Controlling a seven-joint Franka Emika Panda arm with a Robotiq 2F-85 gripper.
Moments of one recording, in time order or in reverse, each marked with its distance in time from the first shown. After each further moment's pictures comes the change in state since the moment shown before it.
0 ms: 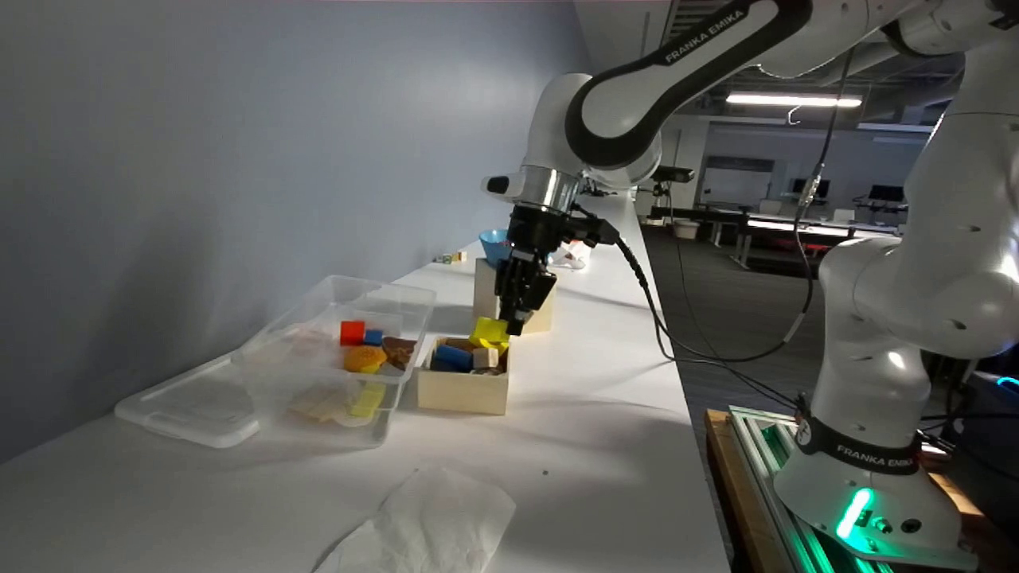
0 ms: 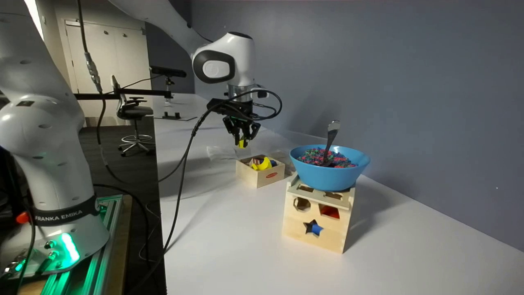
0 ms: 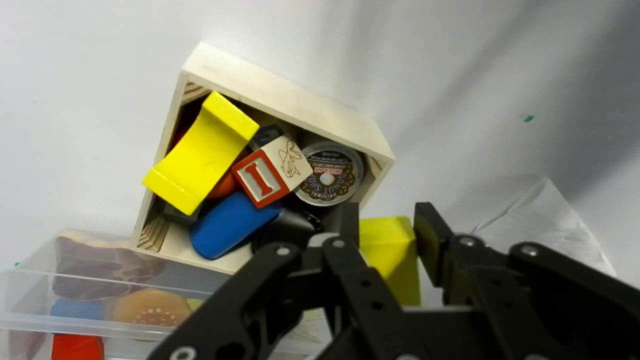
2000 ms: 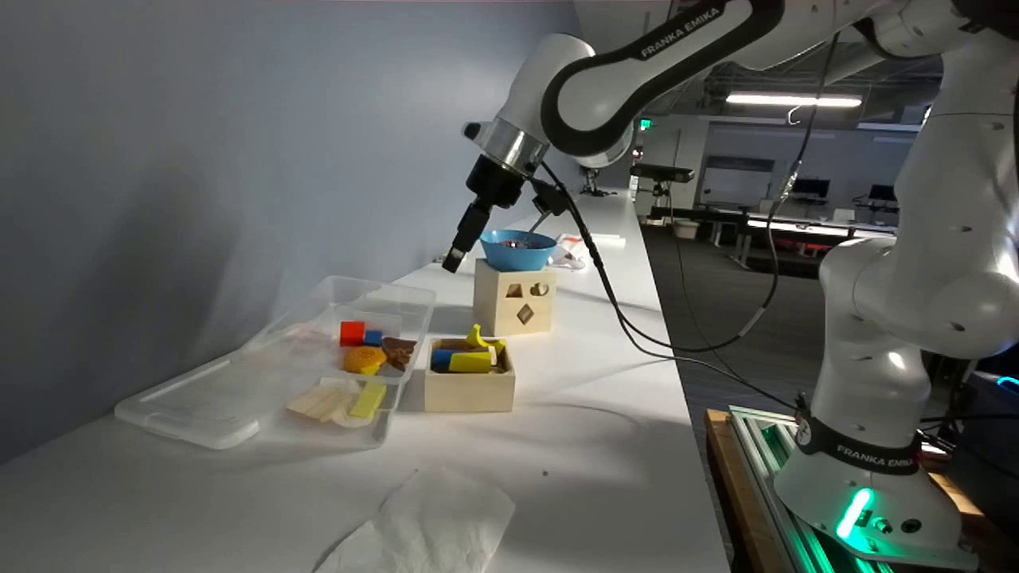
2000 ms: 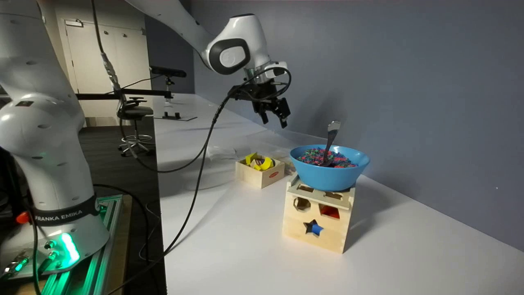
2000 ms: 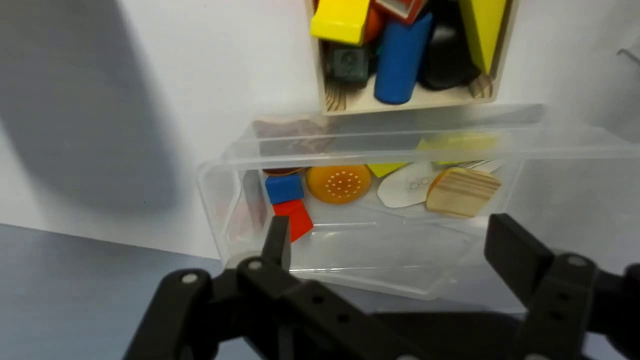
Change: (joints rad) arm -0.009 0.083 -0.021 0.157 -0.184 0.244 0.481
